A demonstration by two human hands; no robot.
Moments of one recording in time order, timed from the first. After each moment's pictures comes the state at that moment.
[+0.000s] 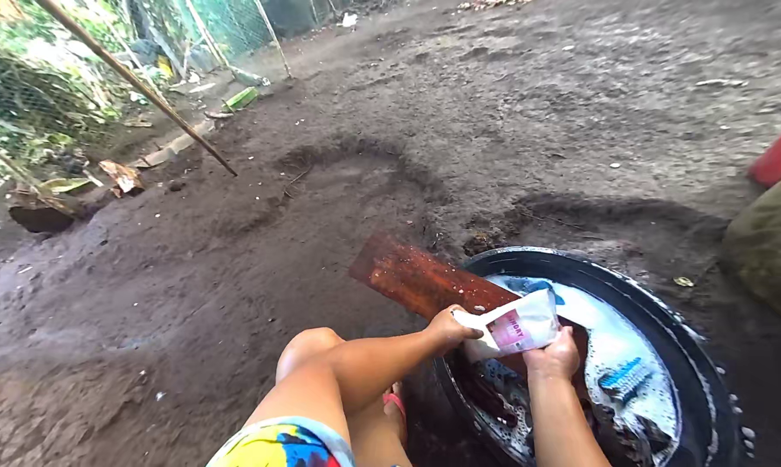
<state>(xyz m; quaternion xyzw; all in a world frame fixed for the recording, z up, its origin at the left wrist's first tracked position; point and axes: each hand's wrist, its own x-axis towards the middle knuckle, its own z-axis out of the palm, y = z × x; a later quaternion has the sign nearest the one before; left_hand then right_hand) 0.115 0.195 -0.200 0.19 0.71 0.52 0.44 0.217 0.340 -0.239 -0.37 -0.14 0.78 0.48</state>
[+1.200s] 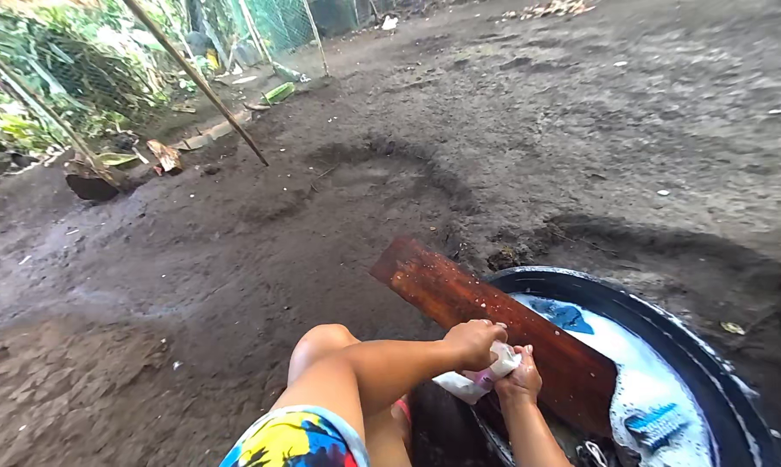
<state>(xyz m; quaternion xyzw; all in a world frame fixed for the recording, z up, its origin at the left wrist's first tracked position) 0.107 0.197 -0.189 0.51 0.80 0.18 0.24 0.184 0.279 -0.290 -0.37 -0.22 0.82 0.39</state>
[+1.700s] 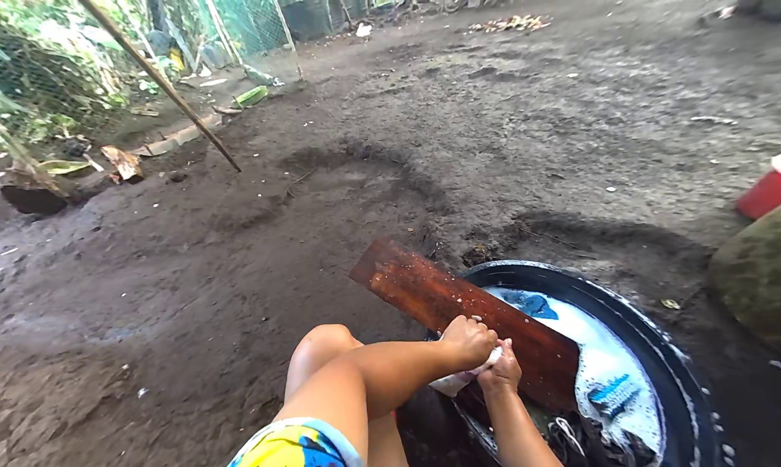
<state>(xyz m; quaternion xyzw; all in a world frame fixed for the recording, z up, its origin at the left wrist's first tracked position) 0.142 0.232 -0.191 0.58 0.80 -0.01 0.15 0.198 0.287 -0.287 -0.38 -0.17 0.82 0.40</state>
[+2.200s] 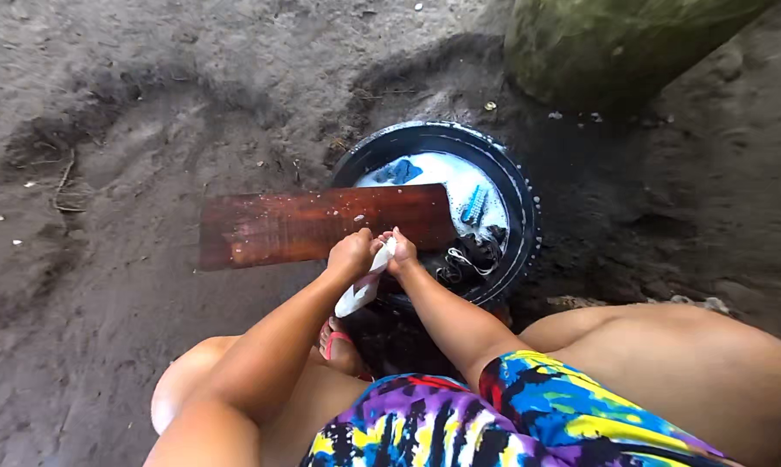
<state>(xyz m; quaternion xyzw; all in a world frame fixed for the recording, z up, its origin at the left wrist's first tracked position) 0.138 0.245 -0.199 0.49 0.83 0.01 0.27 0.214 0.311 -0.323 -0.41 -0.07 0.85 0.33</state>
